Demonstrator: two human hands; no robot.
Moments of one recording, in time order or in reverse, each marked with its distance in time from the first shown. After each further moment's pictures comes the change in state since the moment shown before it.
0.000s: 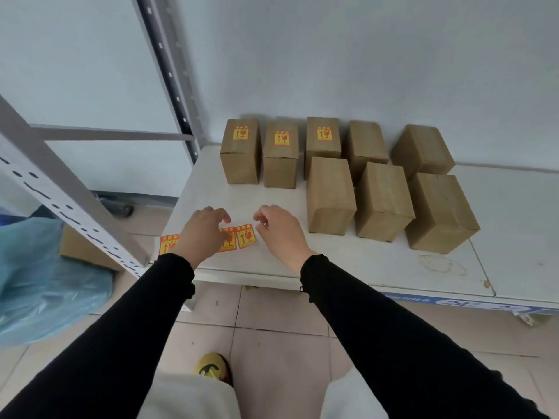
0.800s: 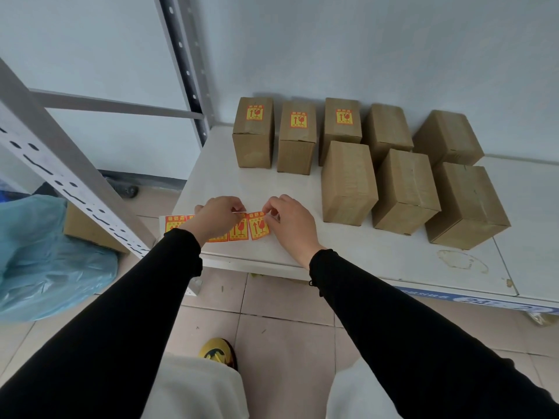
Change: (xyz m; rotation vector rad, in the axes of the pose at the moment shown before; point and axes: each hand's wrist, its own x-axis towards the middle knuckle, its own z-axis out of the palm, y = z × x) left_hand 0.020 -0.003 0.006 -0.022 -0.208 -0.079; right_hand 0.005 0.011 0.027 -0.047 0.054 -0.023
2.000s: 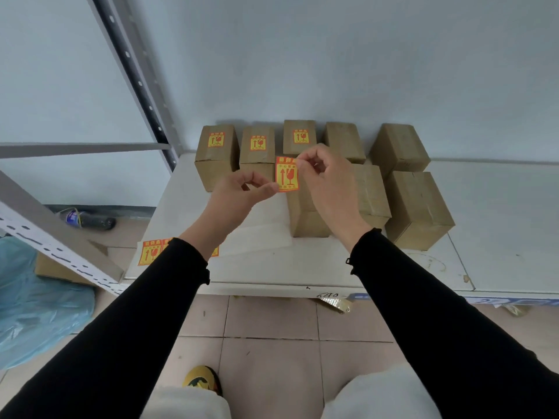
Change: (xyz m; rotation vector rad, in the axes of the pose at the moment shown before) left_hand -0.047 0.137 -0.048 -0.775 0.182 0.255; right_hand -0.002 0.027 -0.160 0.379 0.511 0.030
